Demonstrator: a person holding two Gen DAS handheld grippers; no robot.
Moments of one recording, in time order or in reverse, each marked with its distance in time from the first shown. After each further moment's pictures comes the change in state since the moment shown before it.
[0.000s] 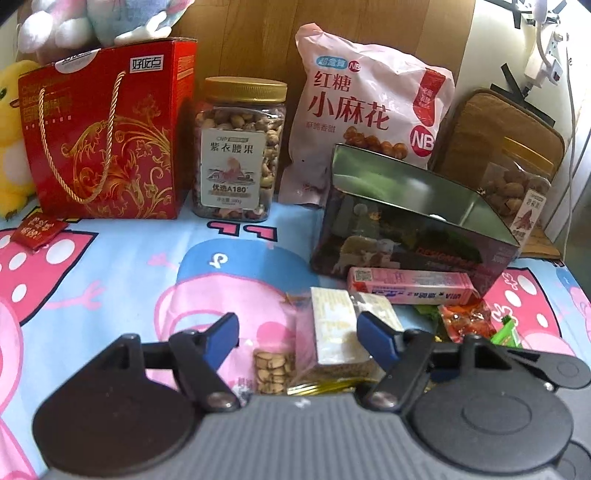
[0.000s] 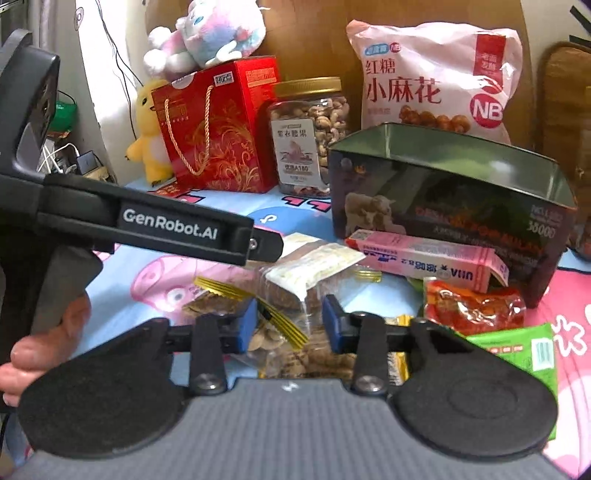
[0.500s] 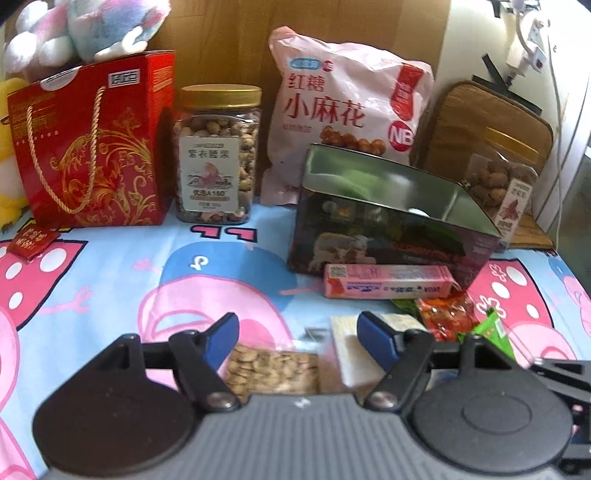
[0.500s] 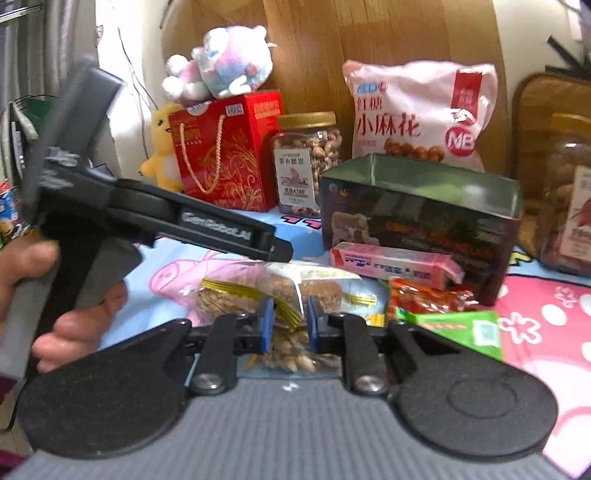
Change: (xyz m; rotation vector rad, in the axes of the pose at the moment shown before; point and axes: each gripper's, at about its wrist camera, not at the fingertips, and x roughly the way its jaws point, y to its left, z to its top) left arm -0.004 -0.021 -0.001 0.052 0.002 -0.012; right arm -0.058 0.004 -0.018 -0.034 -0.085 -0.012
